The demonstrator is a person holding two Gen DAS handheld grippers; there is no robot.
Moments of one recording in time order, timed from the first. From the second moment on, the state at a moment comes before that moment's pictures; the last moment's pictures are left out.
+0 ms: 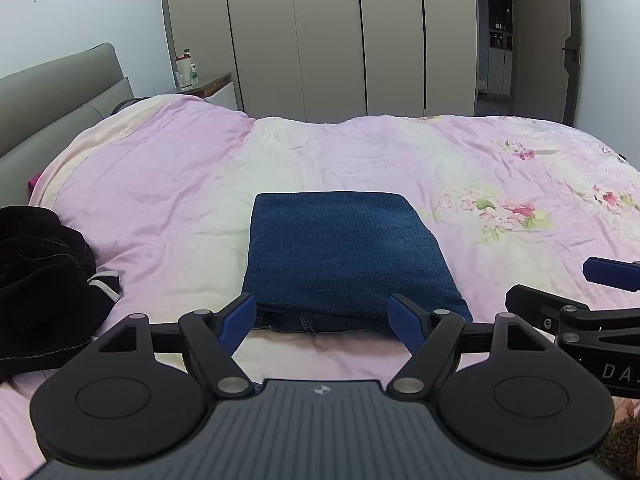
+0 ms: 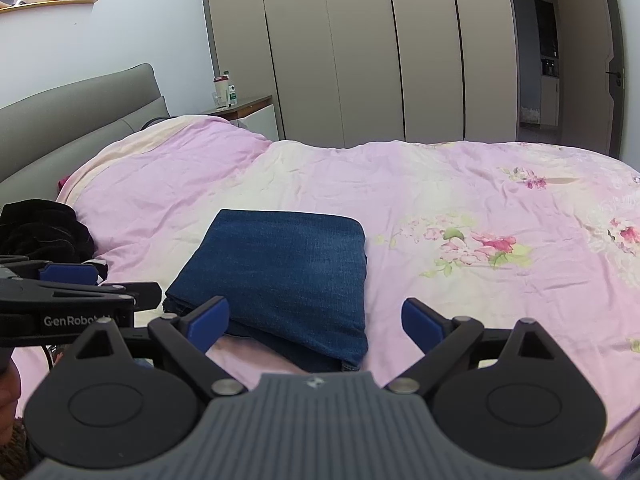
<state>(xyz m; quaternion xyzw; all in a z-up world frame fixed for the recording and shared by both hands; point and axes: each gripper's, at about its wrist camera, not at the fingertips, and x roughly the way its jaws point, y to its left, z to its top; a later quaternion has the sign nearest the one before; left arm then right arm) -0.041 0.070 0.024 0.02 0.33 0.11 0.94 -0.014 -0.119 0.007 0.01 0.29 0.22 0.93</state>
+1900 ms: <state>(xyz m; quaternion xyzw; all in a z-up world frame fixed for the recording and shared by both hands) -0.046 0.068 0.032 0.03 0.32 0.11 0.94 -0.014 -0.118 0.008 0.01 0.31 0.22 0.93</state>
